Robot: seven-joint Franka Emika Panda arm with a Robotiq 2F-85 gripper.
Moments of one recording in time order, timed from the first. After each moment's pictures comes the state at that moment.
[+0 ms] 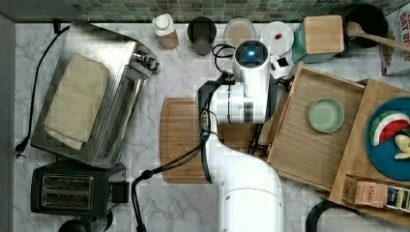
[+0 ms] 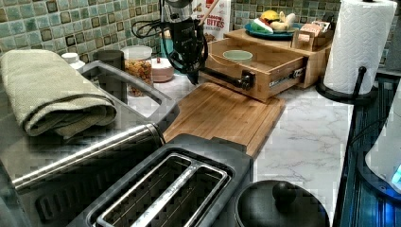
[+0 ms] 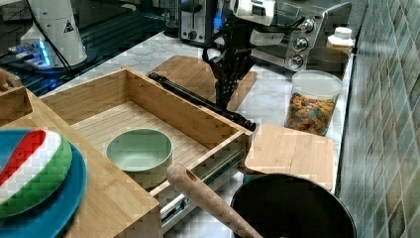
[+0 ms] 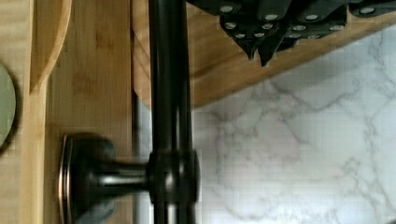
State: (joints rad) arm -0.05 0.49 -0.08 -1.82 -0.16 0.62 -0.41
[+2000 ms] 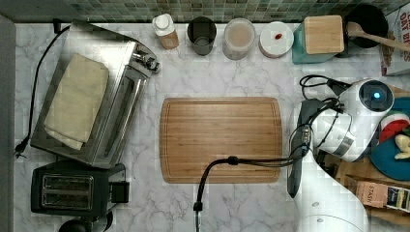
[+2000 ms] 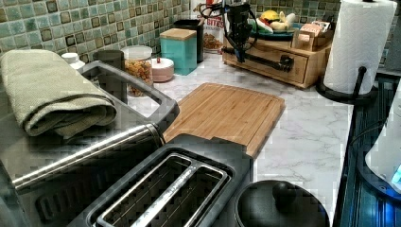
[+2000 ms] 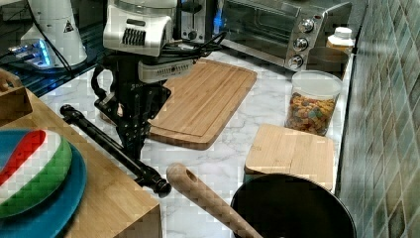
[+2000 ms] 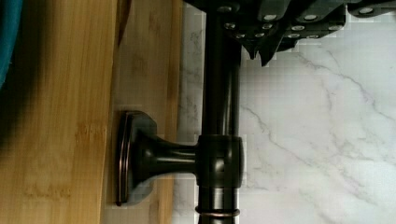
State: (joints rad) arm -0.36 0.46 -0.19 -1.87 -0.10 0.73 -0.93
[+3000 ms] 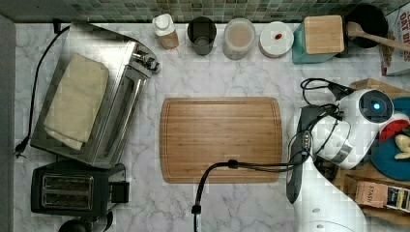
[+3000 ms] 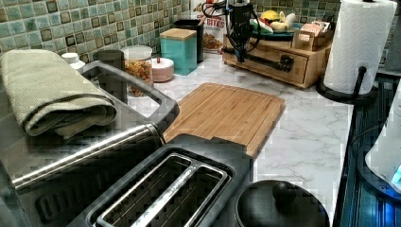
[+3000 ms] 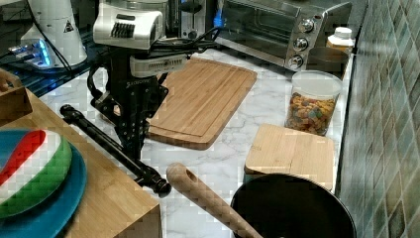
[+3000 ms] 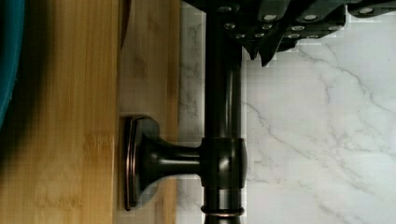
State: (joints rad) arm -0.35 0.43 -0.21 -1.93 -0.06 0.81 -0.93
